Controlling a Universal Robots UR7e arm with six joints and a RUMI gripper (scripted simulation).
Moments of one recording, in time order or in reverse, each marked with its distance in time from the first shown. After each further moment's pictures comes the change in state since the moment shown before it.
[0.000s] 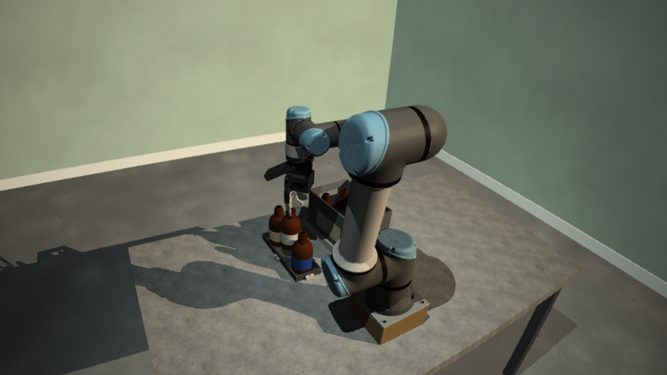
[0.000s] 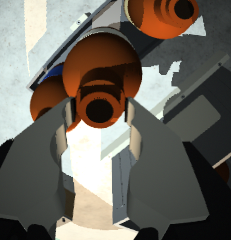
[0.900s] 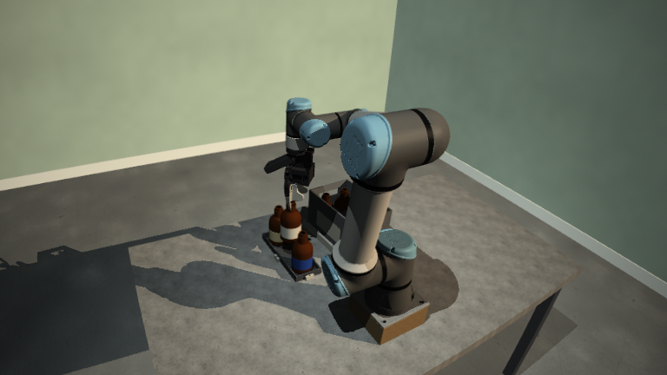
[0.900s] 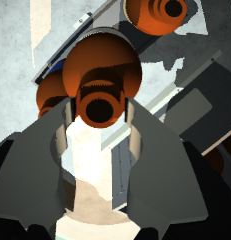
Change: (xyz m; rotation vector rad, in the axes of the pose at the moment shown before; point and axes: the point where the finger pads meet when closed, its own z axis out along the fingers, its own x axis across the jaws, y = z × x) arm 0.000 0.000 -0.027 0.000 0.000 0.000
